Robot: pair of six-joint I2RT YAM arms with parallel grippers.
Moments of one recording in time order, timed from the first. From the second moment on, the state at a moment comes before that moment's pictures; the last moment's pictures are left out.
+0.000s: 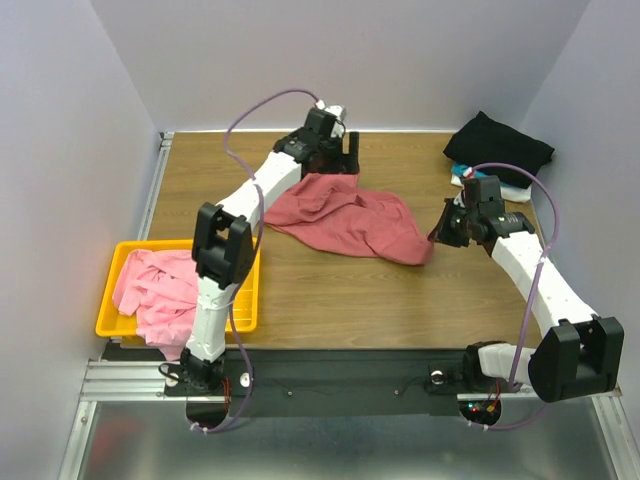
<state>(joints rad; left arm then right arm) -0.52 2.11 2.00 -0.53 0.08 -0.38 0.14 1.22 0.99 -0.65 -0.16 0.44</state>
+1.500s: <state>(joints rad) -0.66 2.06 1.73 -0.55 0.04 -0.35 -0.08 1.33 1.13 -0.65 0.13 0.48</state>
